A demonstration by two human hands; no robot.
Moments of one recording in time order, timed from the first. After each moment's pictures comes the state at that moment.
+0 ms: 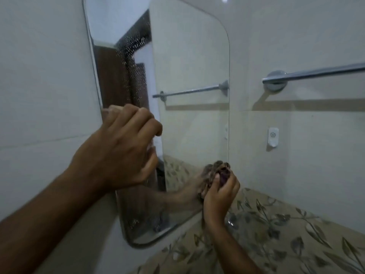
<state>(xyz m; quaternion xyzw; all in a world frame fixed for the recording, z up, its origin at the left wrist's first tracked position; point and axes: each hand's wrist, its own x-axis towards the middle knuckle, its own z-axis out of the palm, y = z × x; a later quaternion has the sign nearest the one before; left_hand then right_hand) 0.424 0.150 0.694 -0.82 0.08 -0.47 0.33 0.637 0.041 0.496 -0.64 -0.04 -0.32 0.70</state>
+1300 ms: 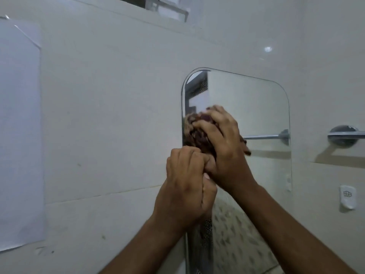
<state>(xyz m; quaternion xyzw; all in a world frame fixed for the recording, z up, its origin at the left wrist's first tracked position) 0.409 0.146 0.703 -0.77 0.08 -0.64 0.00 0.528 0.079 0.748 -0.52 -0.53 -0.55 0.39</state>
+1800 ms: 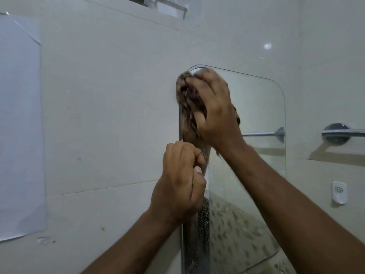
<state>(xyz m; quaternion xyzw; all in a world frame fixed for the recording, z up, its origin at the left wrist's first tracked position) 0.408 0.148 0.703 -0.75 0.11 -0.65 -0.06 0.523 0.087 0.817 -0.50 -0.52 -0.57 0.40</state>
